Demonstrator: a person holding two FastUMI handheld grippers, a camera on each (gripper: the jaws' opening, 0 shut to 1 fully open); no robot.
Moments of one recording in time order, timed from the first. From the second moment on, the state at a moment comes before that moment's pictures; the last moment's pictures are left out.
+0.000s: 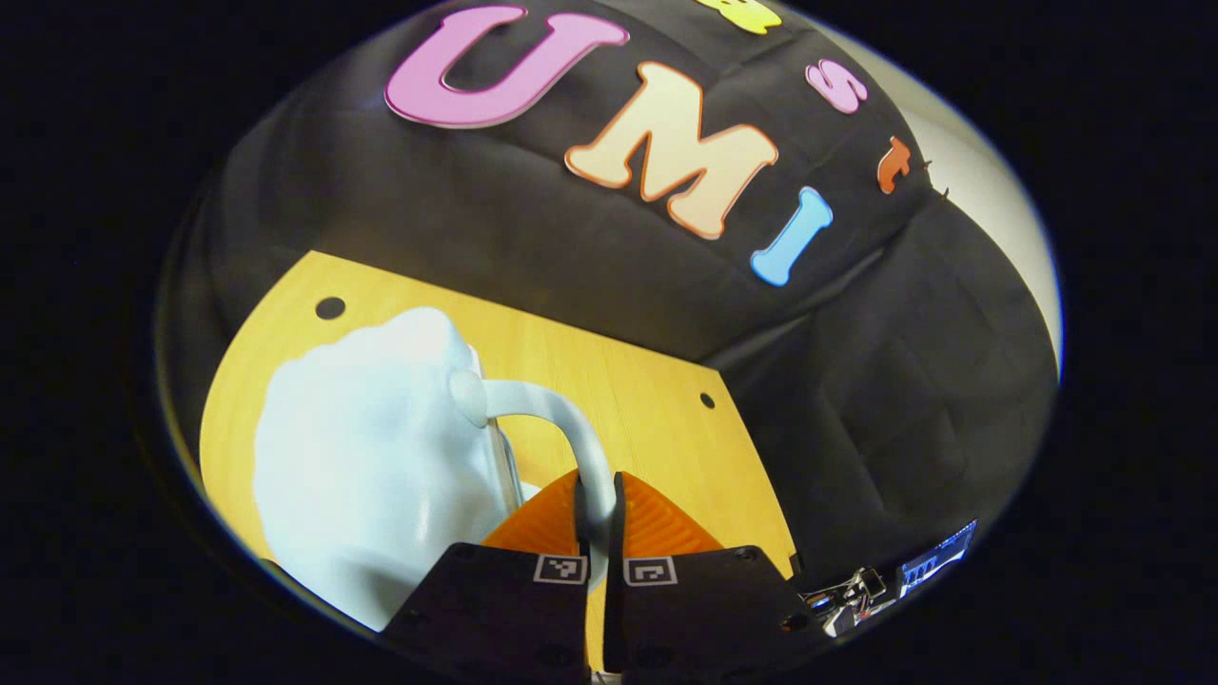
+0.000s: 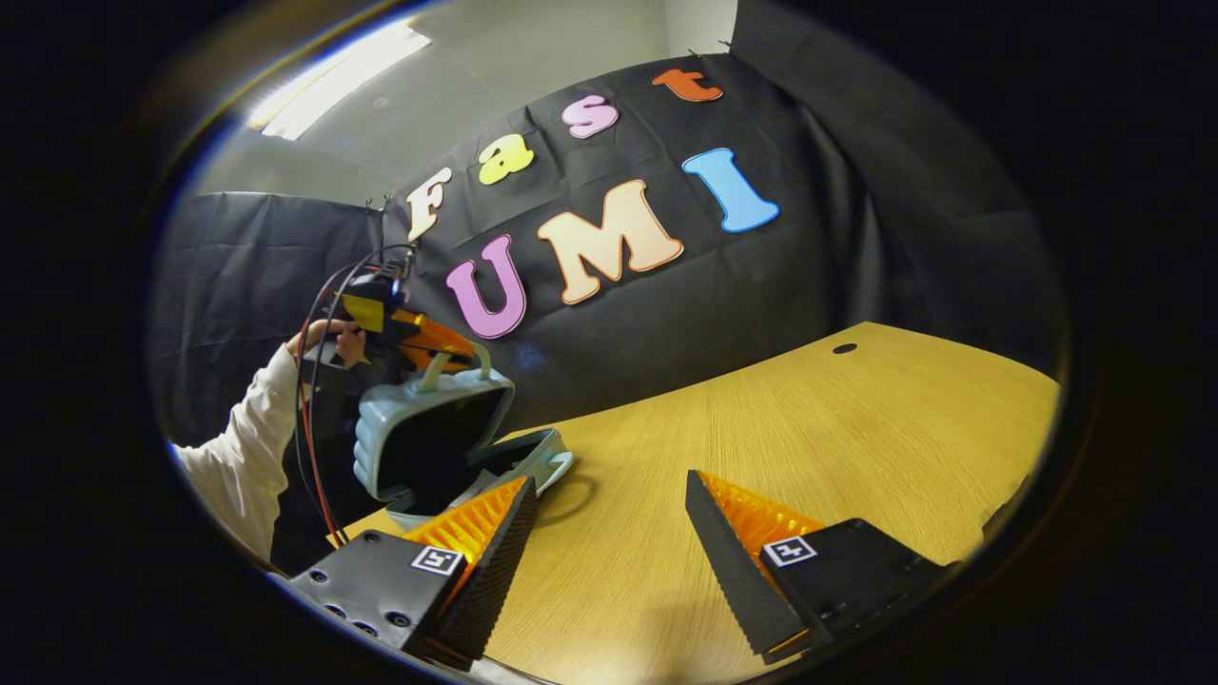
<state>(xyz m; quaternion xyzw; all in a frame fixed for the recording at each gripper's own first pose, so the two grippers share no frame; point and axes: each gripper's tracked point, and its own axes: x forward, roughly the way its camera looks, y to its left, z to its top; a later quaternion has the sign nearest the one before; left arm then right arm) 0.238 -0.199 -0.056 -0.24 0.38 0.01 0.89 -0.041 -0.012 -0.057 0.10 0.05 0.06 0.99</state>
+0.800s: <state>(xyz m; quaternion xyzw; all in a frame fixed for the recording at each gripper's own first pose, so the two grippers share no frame) 0.234 -0.233 -0.167 -0.09 0.51 0.01 0.85 -0.045 -0.027 -0.063 0.09 0.05 0.04 0.99</state>
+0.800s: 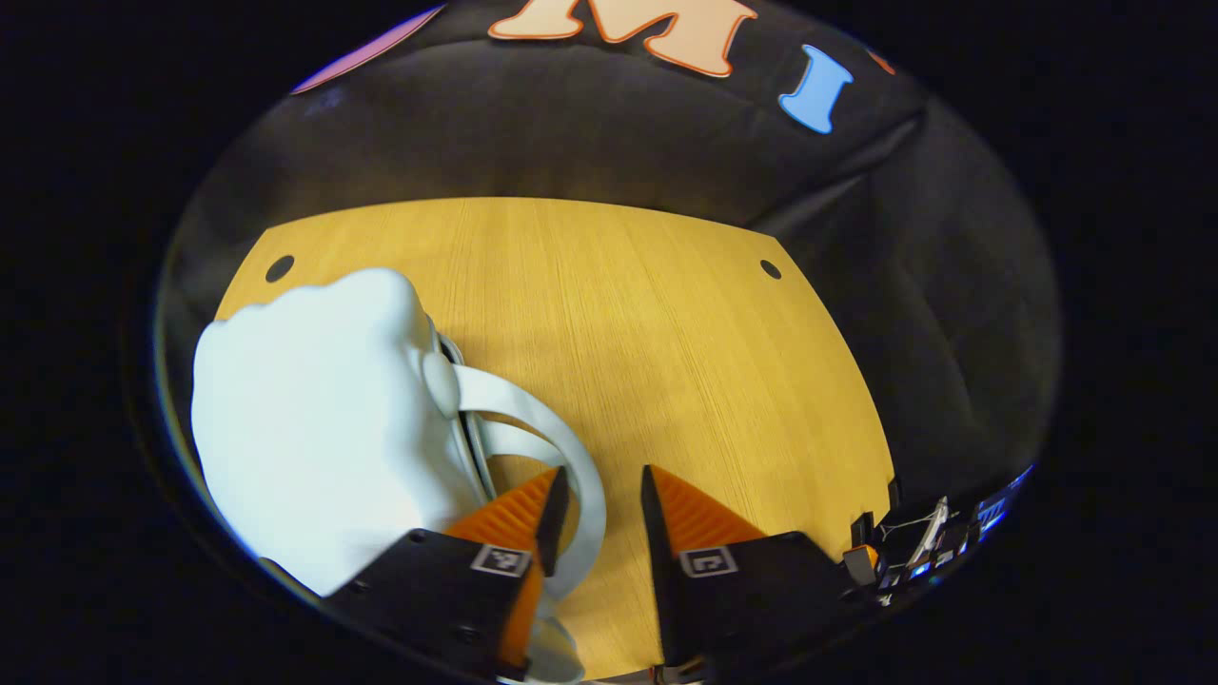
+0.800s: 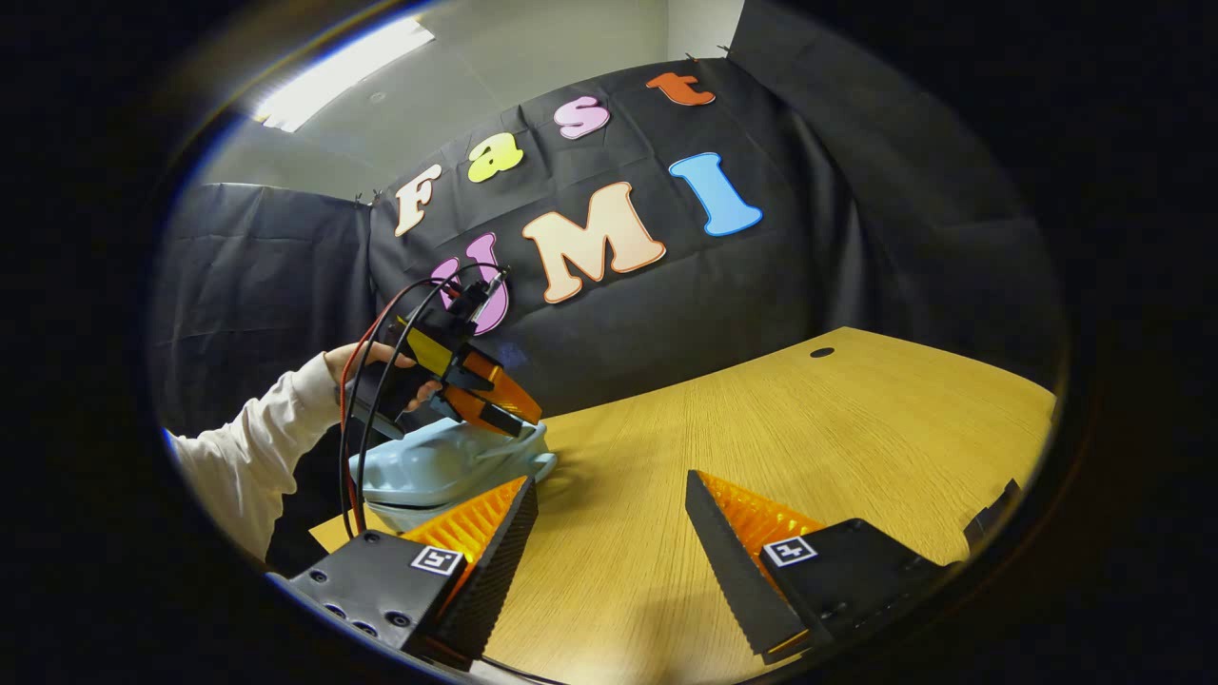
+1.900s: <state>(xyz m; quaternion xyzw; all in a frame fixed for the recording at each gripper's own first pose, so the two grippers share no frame) 0.111 -0.220 -0.048 0.03 0.00 0.09 1.00 -0.017 0.028 -0.038 0.04 -0.03 0.05 1.00</state>
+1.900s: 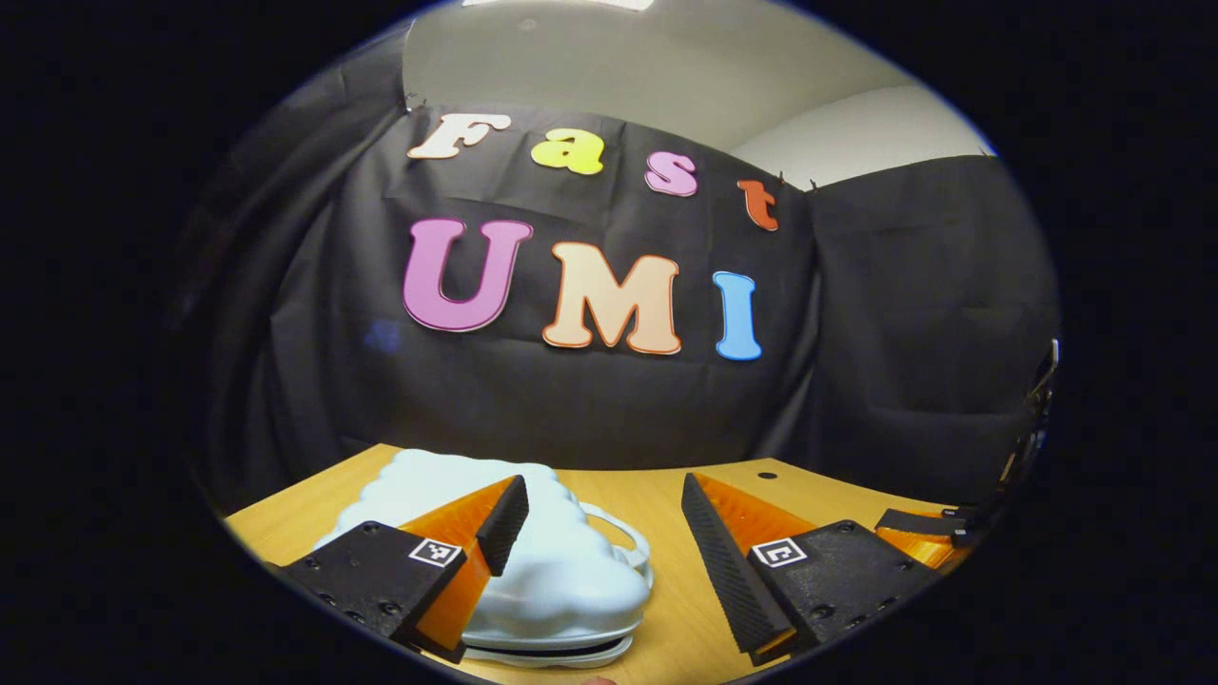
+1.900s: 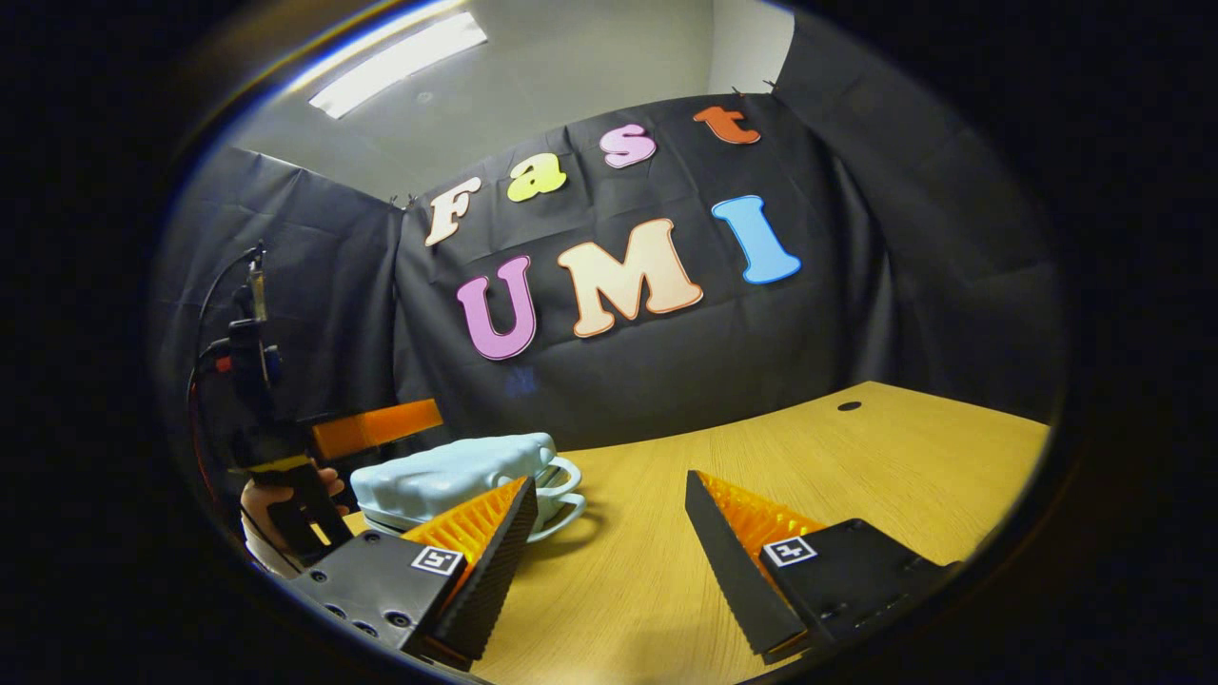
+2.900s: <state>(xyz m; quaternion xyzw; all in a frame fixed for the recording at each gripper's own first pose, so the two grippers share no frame) 0.096 -0.184 -0.061 0.03 -0.04 0.16 0.99 -0.009 0.046 -0.047 0.03 -0.02 0.06 1.00</state>
